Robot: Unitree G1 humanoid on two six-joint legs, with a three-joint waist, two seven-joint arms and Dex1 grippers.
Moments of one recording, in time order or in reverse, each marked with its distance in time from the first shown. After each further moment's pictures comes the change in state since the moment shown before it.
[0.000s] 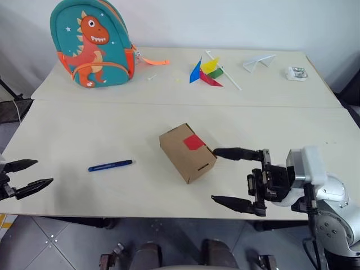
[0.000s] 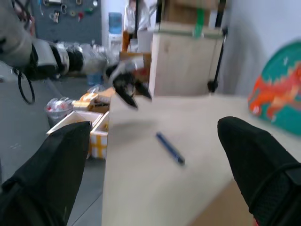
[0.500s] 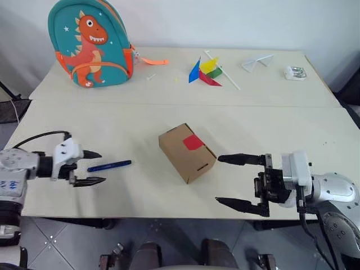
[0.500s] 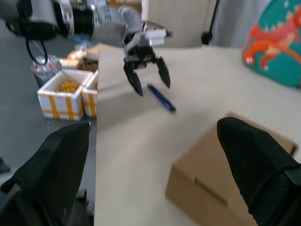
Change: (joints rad) left arm -0.272 -0.129 -0.420 -0.221 0.209 0.031 0.049; right arm 0.089 -0.154 -0.010 0.066 -0.121 -0.008 0.040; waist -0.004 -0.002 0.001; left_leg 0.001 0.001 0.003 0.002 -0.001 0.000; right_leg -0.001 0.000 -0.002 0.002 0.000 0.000
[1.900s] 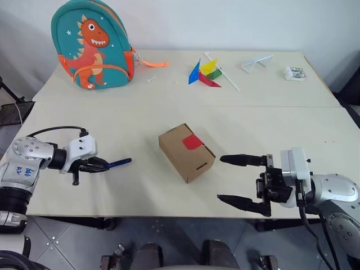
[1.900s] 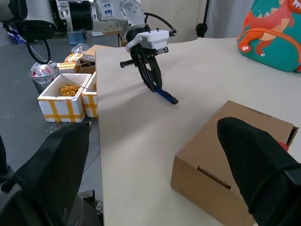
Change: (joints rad) left arm -0.093 0.034 -0.128 0.002 0.074 0.055 0.025; right arm 0.004 -0.030 -0.014 -0.024 0.096 0.080 -0.063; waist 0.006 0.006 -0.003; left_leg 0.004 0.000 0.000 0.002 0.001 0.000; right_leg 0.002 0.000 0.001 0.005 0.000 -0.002
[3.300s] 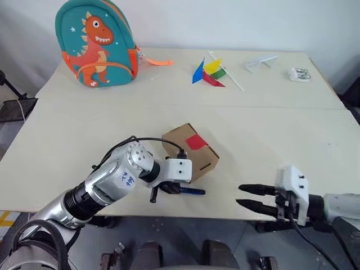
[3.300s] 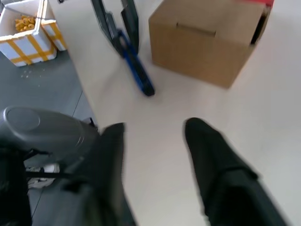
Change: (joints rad) left arm -0.241 -0.308 -0.588 -0.884 0.134 0.964 0.112; right arm 0.191 -0.124 -0.036 -0.029 -0.145 0.175 -0.089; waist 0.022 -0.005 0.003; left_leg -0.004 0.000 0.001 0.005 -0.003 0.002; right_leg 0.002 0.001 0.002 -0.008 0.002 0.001
